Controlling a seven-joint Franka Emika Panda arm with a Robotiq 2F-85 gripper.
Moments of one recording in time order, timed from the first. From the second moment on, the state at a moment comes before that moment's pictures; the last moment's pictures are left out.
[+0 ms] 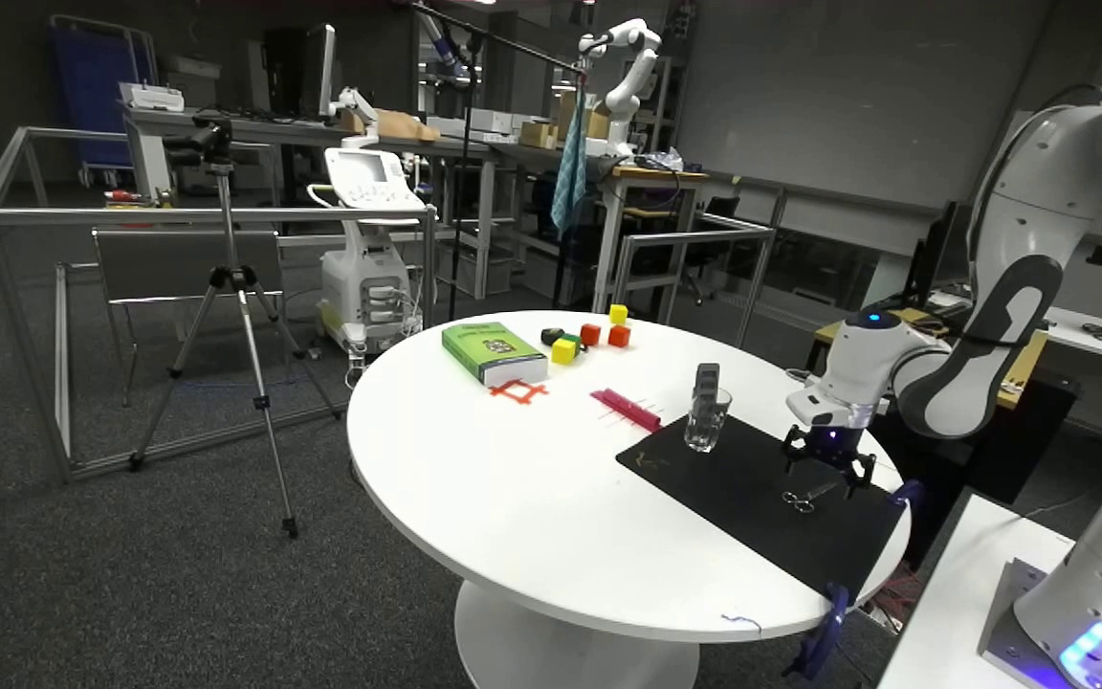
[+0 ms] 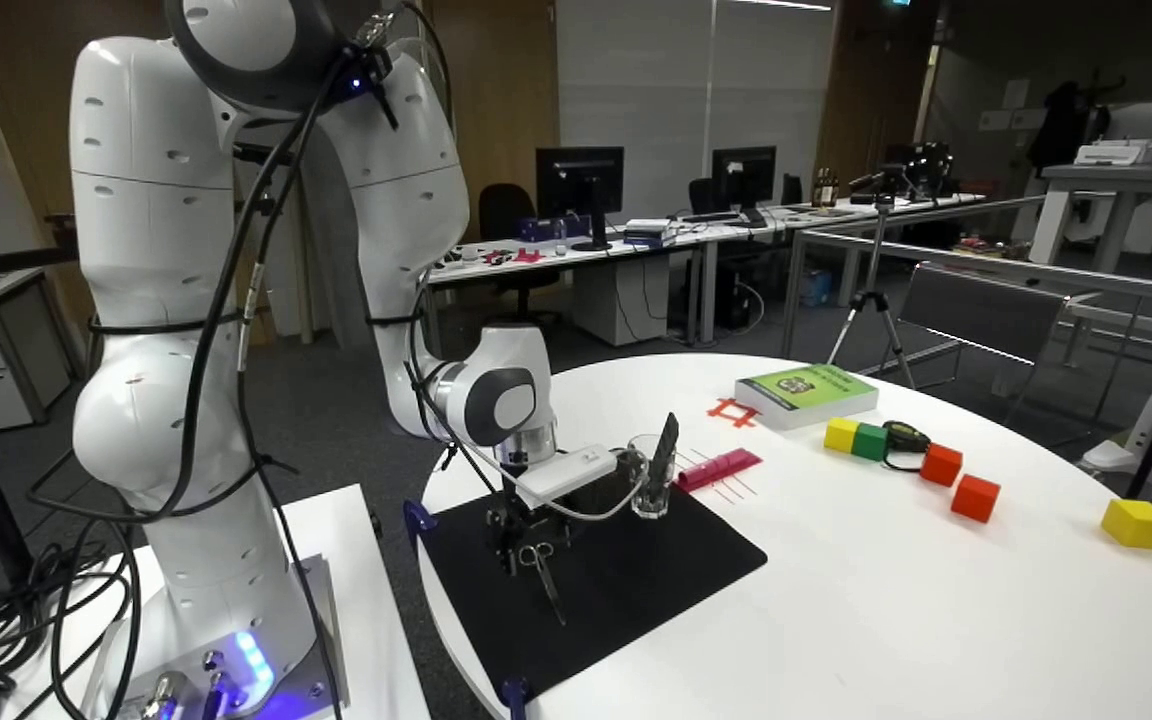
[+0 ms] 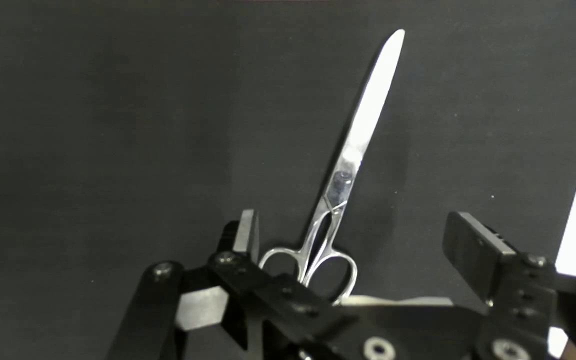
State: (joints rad) arm 0.01 0.21 -0.15 -2.78 -0.70 2.97 -1.20
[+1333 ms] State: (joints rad) arm 0.03 0.29 -0.19 -2.76 -0.70 3.06 -1.14
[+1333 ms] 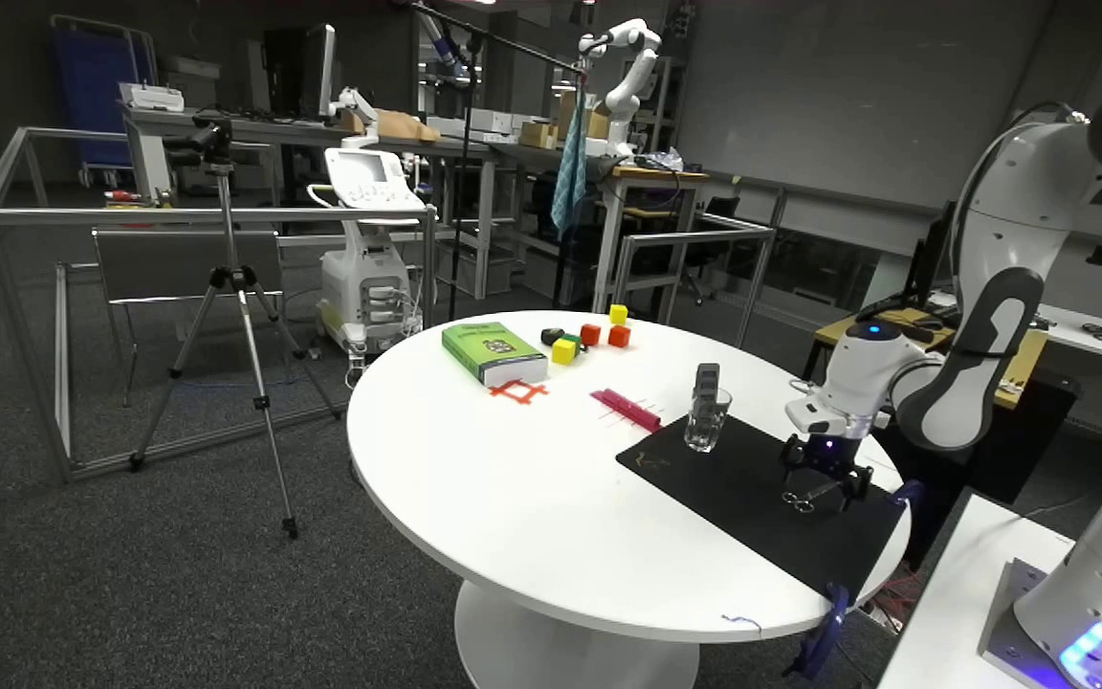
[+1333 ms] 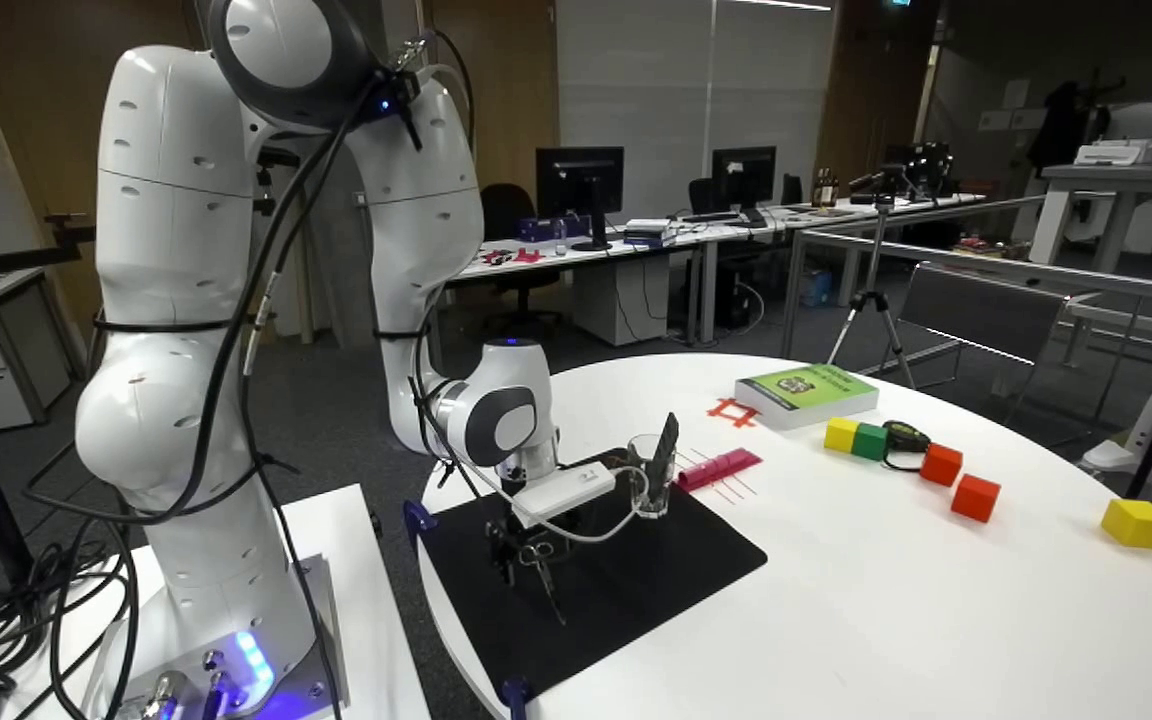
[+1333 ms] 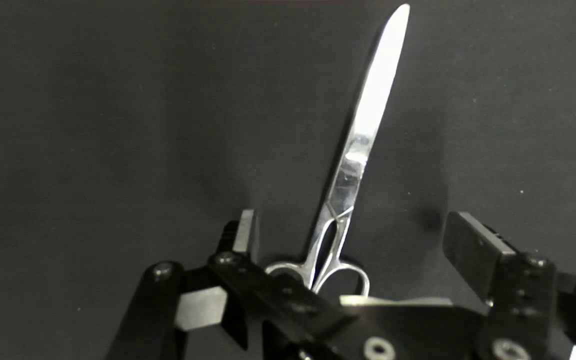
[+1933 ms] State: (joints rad) arm 0.02 0.31 -0.14 -2.75 -0.65 3.06 -1.14
